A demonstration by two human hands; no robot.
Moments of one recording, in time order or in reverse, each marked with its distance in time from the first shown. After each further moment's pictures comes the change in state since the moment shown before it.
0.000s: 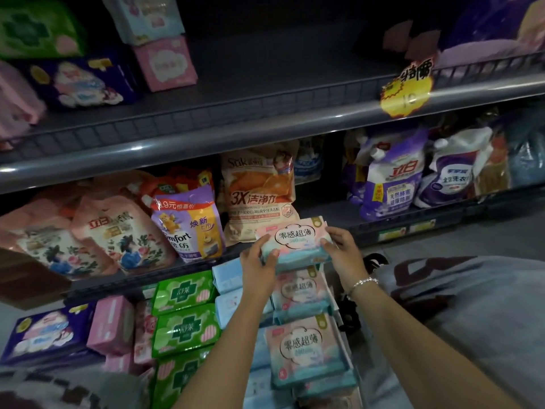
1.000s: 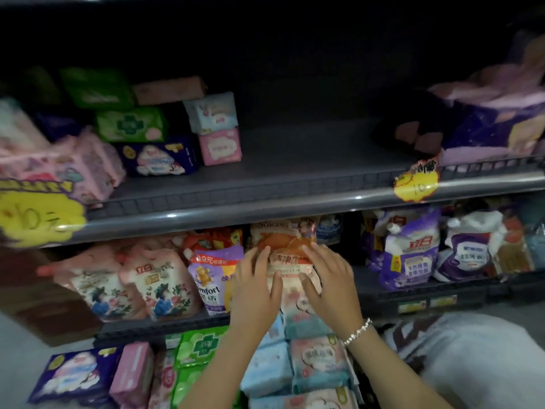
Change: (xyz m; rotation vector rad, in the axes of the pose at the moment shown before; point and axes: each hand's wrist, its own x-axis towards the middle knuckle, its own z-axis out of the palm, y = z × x) left_hand -0.012 0.086 -0.083 0.518 0.253 0.496; right_hand -0.038 -0.086 0.054 -0.863 0.034 -1.005
